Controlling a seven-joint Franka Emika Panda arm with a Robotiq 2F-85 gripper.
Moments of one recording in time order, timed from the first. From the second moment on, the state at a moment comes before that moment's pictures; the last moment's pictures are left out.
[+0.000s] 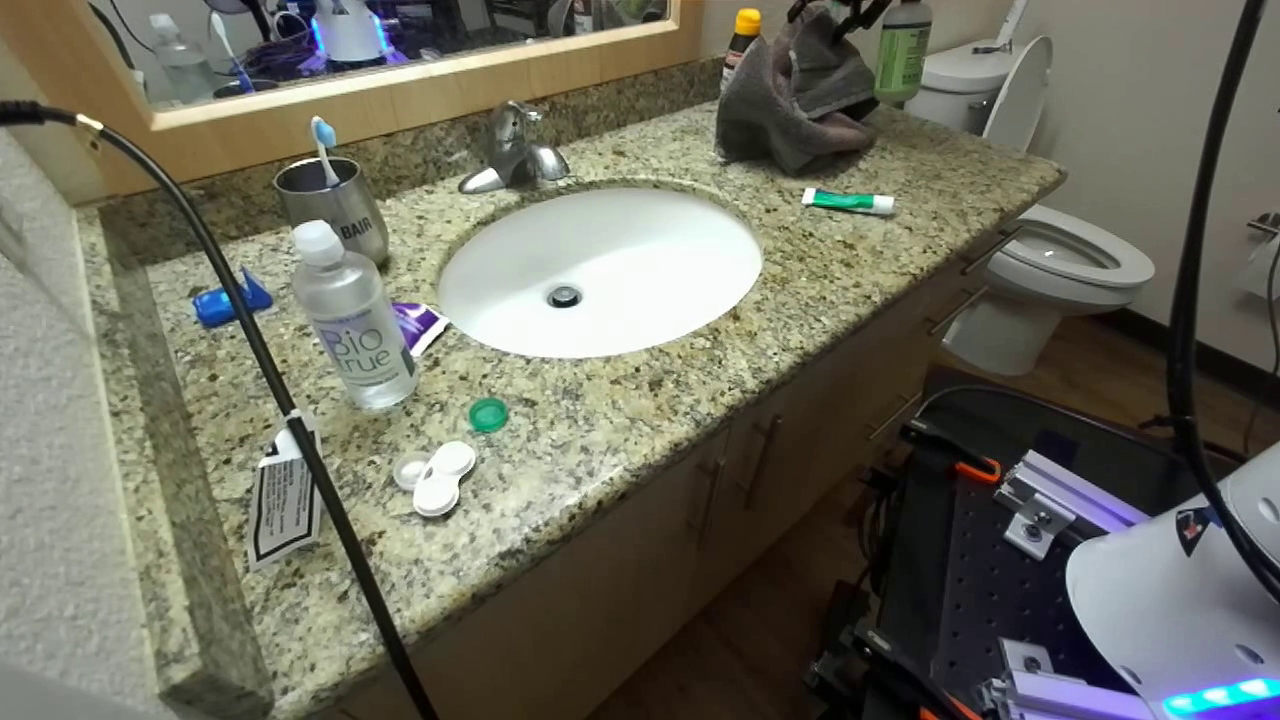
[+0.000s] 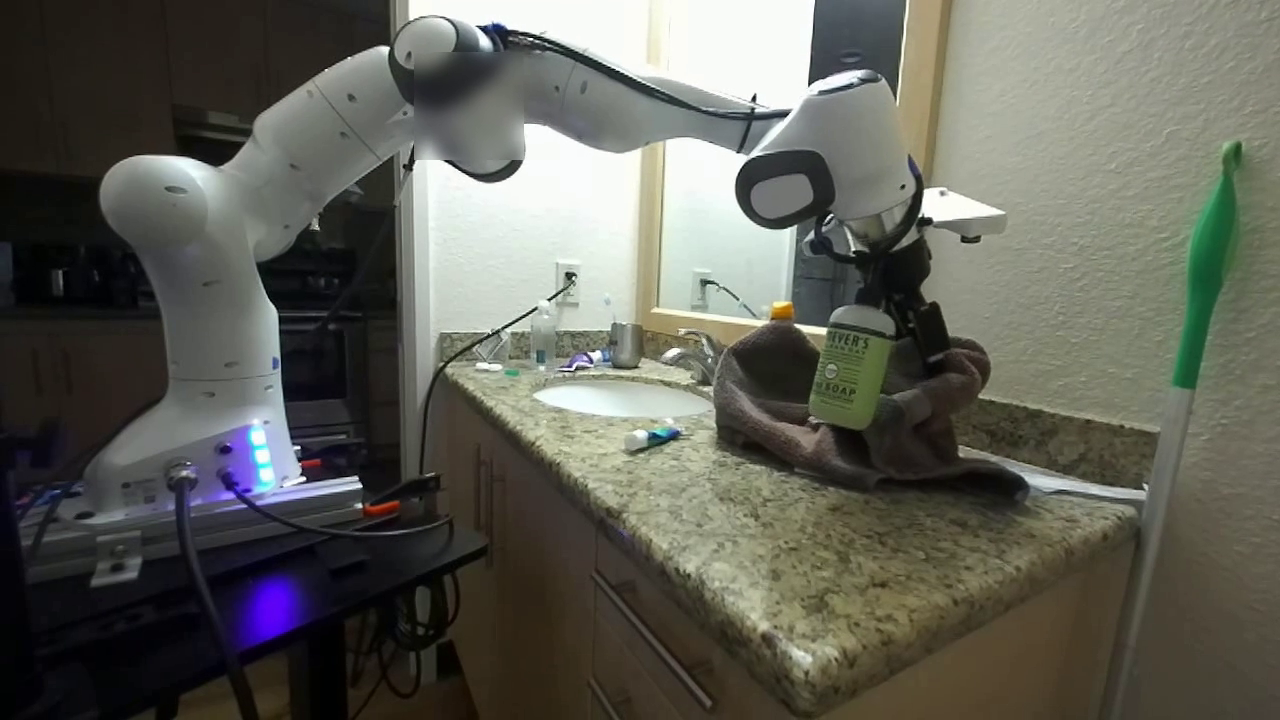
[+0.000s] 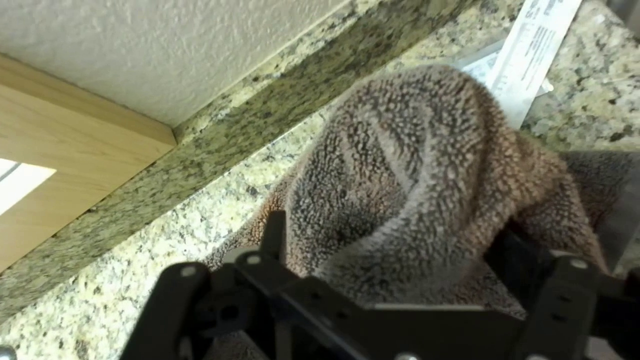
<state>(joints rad) -0.71 0.89 -0.45 -1.16 0.97 2.33 2.60</state>
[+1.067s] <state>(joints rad) -0.76 0.89 -0.37 -1.16 1.01 2.34 2.60</state>
